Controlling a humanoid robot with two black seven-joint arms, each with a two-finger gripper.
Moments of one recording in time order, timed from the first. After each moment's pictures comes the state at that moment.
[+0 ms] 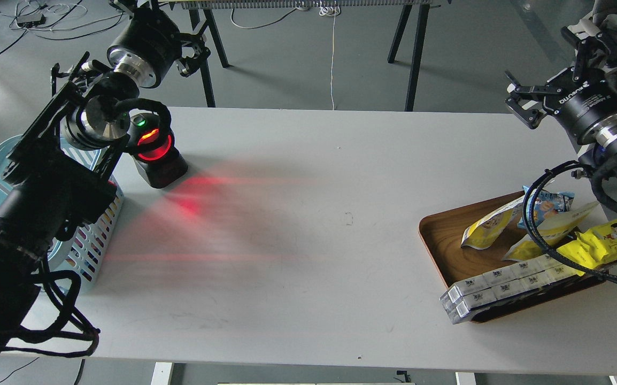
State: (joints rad) left arm -0.87 0.20 -1.10 -0.83 0.19 -0.12 -0.02; right arm 0.60 -0.45 1.24 0.91 0.14 0.36 -0.21
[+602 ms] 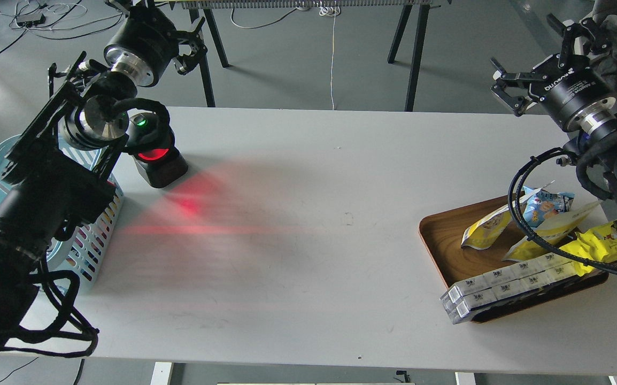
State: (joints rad) left arm -0.87 0.20 -1.09 -0.83 0.19 -0.12 -0.02; right arm 0.65 -0.42 1.24 0.90 0.14 0.33 -0.22
